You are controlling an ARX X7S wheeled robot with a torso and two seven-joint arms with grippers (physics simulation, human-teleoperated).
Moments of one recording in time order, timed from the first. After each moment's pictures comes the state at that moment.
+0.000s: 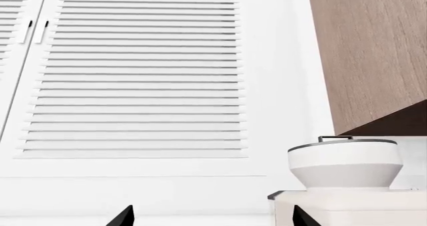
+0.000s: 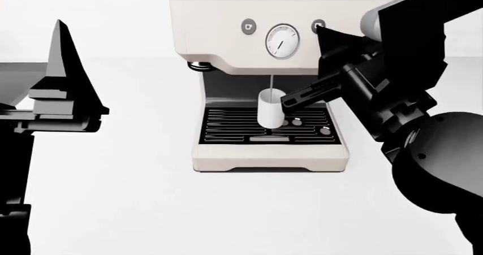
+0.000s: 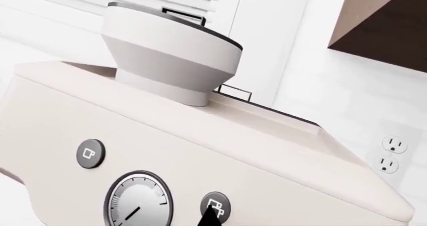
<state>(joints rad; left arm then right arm) -0.36 -0.68 -0.06 0.86 -0.72 -0.37 -0.48 1.07 0.57 -0.28 -0.65 1.12 1.15 0.56</state>
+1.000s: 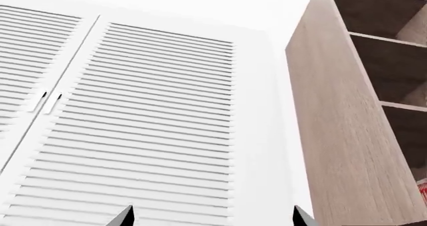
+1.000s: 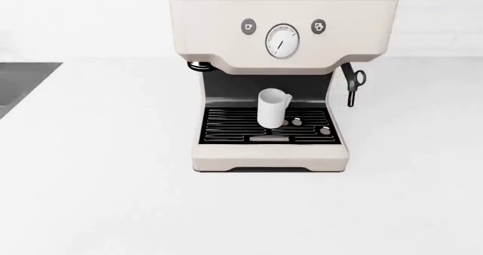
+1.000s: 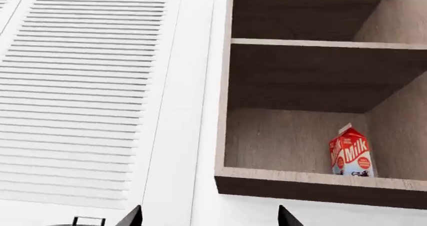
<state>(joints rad) -0.28 -0.85 -0.49 0.97 -1.13 -0.18 -0.48 1.01 0.88 0.41 -0.93 1.59 0.94 0.78</state>
